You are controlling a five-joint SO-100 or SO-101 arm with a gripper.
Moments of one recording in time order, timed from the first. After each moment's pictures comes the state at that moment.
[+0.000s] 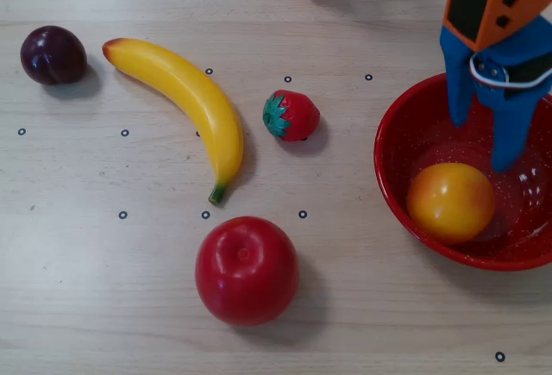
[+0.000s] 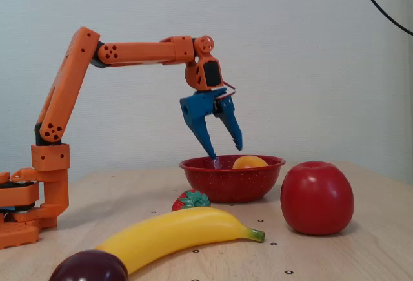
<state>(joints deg) 27.3 64.3 55.1 84.6 2.7</state>
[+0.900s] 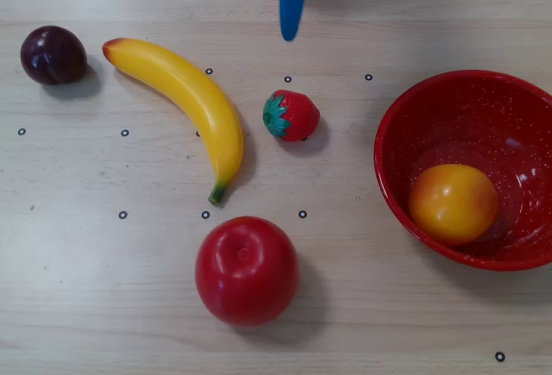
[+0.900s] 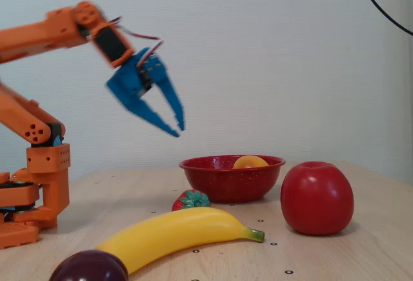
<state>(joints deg) -1.7 142.5 127.2 64.2 8.3</state>
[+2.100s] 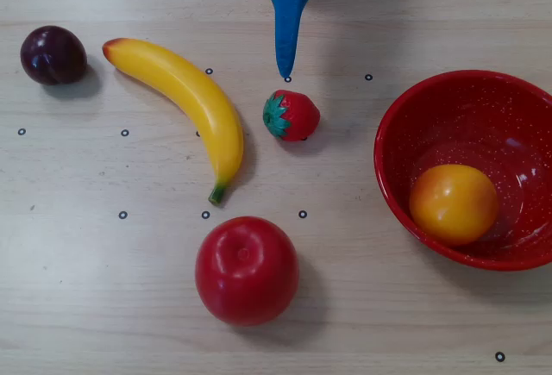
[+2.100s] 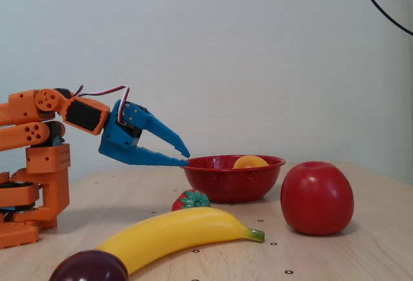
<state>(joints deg) -2.6 184.1 178.2 34.2 8.9</state>
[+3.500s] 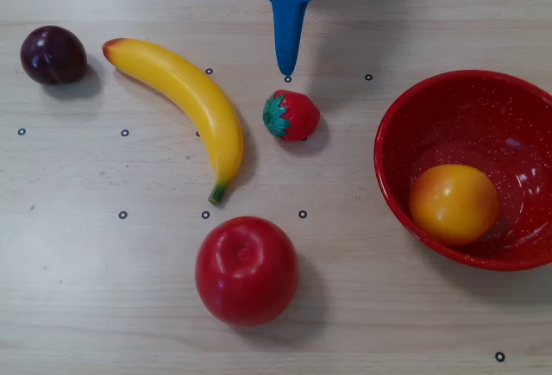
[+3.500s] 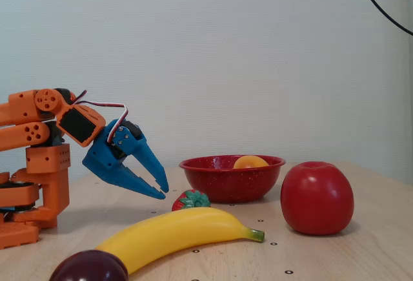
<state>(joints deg) -2.6 184.1 178.2 50.4 1.4</state>
